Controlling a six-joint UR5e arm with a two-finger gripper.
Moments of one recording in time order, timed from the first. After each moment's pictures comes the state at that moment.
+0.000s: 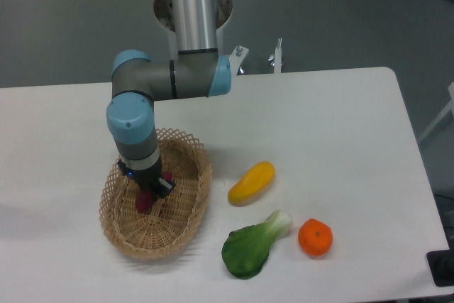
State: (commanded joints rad) arm 2.08 -2.00 -1.83 -0.80 1.54 0.67
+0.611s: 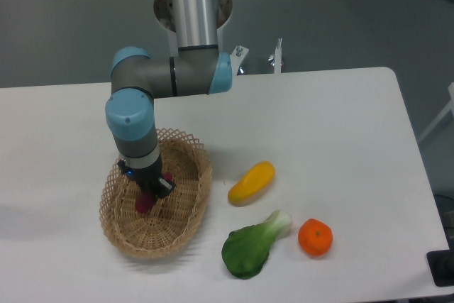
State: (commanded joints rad) arm 2.10 -1.96 -1.80 -0.80 1.54 0.69
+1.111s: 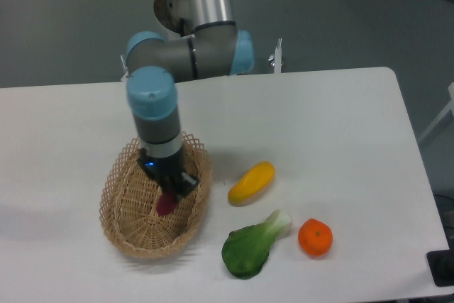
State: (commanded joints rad) arm 2.28 -1.89 -1.67 -0.83 1.54 0.80
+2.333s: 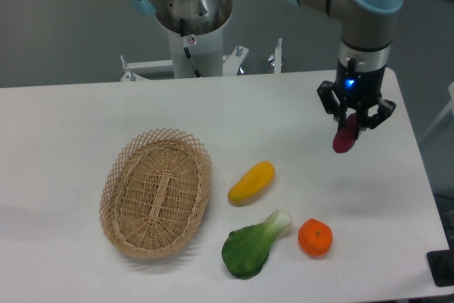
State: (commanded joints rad) arm 2.77 -1.79 -1.60 -1.08 1.46 1.39
